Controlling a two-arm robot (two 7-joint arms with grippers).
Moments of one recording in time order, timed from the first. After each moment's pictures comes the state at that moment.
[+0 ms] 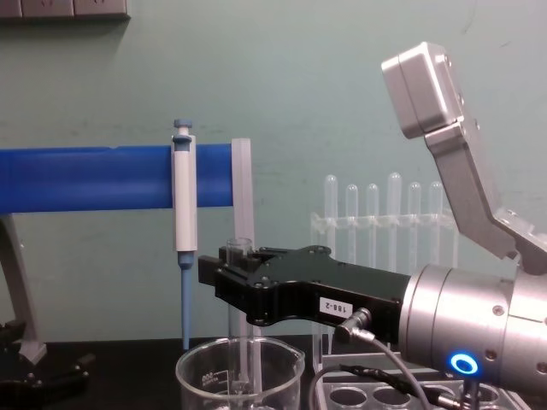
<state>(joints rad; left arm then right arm) -0.20 0.60 0.45 -1.41 -0.25 -0.12 0.03 0.37 0.27 -0.55 -1.45 0.35 -0.05 0.50</state>
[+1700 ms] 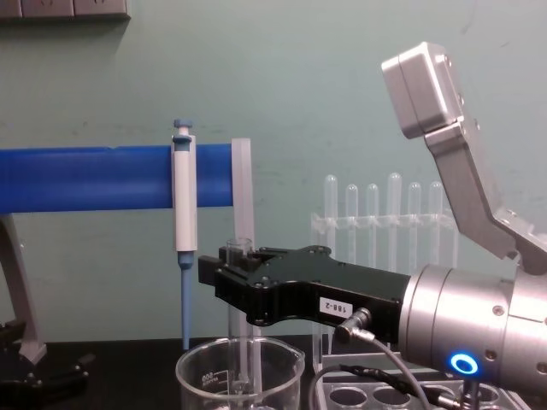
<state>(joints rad) -0.20 0.60 0.45 -1.41 -0.25 -0.12 0.03 0.37 0.27 -0.55 -1.45 0.35 -0.05 0.50</state>
